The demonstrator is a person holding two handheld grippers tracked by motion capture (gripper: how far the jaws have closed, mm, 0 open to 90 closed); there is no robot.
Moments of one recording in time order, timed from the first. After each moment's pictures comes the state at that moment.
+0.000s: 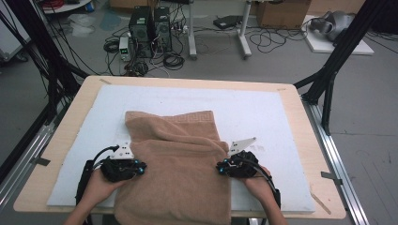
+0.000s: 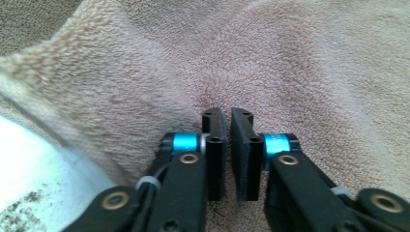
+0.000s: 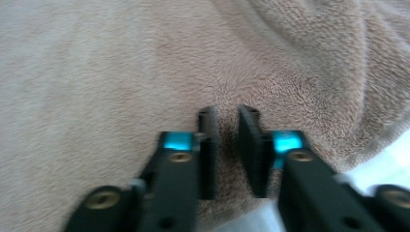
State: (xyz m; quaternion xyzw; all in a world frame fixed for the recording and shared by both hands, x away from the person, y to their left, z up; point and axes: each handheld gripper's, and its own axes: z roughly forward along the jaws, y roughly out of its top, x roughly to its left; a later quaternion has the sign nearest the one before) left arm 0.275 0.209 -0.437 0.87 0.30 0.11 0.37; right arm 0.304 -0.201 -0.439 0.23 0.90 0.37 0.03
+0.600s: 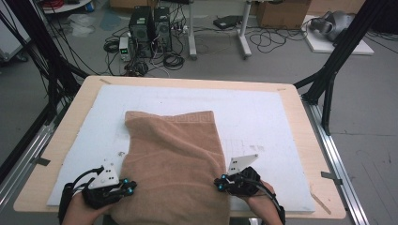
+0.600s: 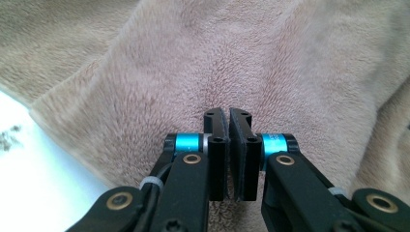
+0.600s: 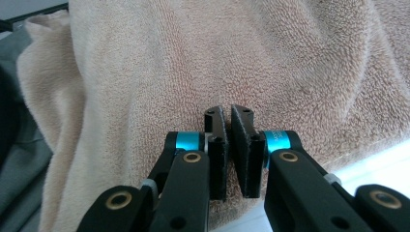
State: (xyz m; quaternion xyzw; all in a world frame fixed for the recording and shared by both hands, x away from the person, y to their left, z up) left arm 0.196 0.228 -0.417 0.87 0.27 0.12 0.39; right arm 0.247 -0.195 -0.424 0.18 0.91 0.38 0.02
